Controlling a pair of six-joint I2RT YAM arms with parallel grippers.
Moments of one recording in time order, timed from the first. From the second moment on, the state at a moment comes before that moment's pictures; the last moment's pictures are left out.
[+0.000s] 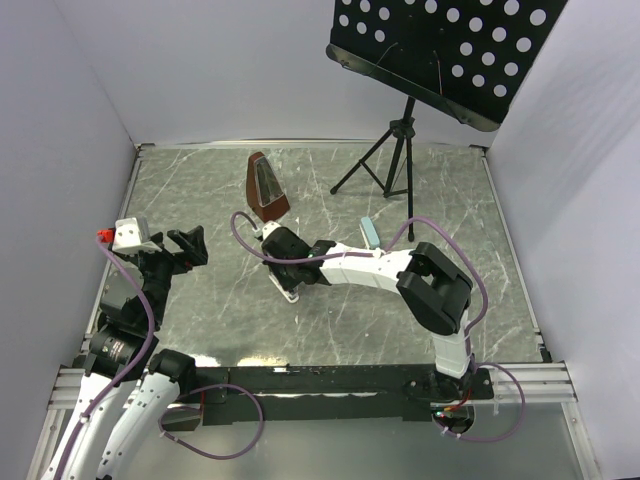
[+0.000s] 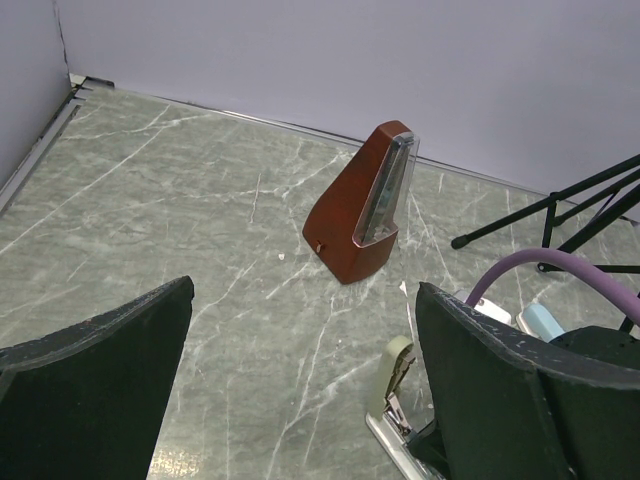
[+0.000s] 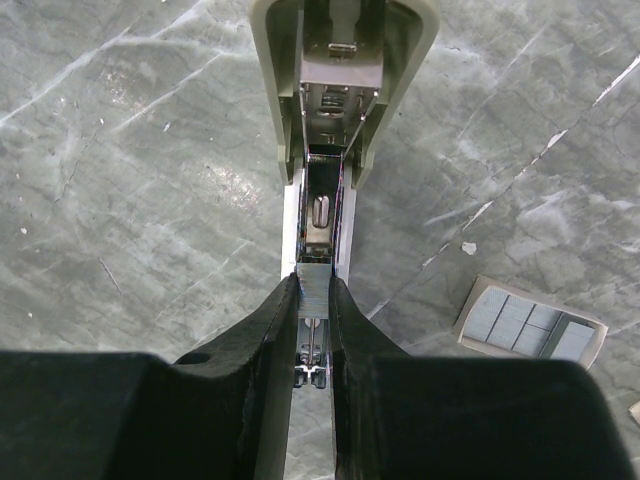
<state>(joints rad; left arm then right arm) -0.31 0.37 0.67 -0.29 -0.33 -0.31 1.01 1.93 1.34 -0.34 0.12 0.26</state>
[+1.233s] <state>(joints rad) -0.31 0.37 0.67 -0.29 -0.33 -0.31 1.01 1.91 1.30 -0.30 0.11 0.26</state>
